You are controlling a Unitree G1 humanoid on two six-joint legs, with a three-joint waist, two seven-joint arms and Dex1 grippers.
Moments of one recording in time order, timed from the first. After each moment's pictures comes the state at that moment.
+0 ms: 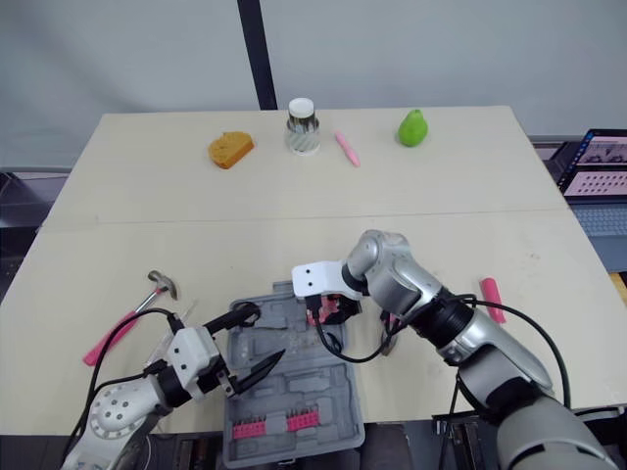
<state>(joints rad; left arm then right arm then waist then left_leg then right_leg) 0.31 0.45 -0.05 -0.46 -0.19 -0.02 -0.61 -0.89 -0.47 0.72 0.08 -0.31 0.58 1.34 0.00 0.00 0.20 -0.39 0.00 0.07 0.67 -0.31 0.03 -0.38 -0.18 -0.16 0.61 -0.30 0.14</state>
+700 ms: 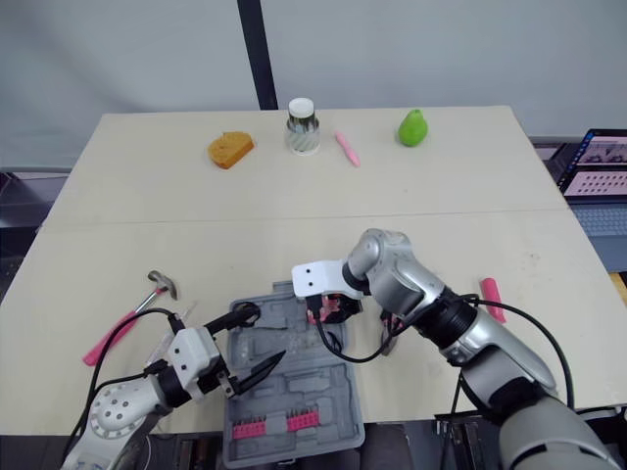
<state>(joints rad) 0.31 0.45 -0.05 -0.46 -0.19 -0.02 -0.63 -0.89 -0.48 0.72 0.04 -0.31 0.58 1.34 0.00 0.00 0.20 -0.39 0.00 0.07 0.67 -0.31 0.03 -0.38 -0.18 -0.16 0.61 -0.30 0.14</state>
